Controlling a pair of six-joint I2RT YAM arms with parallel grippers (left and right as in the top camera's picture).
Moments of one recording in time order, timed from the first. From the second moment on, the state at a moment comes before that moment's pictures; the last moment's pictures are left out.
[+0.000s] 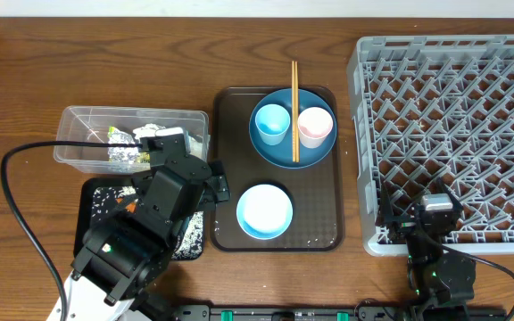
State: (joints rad) left arm -0.60 0.94 1.06 -0.96 -0.37 -0.62; right arm 0.12 0.02 0.01 -0.07 0.04 -0.05
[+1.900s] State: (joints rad) left arm -0.60 0.94 1.06 -0.96 -0.38 -0.62; right arm 0.12 0.98 1.29 -1.21 -0.27 0.20
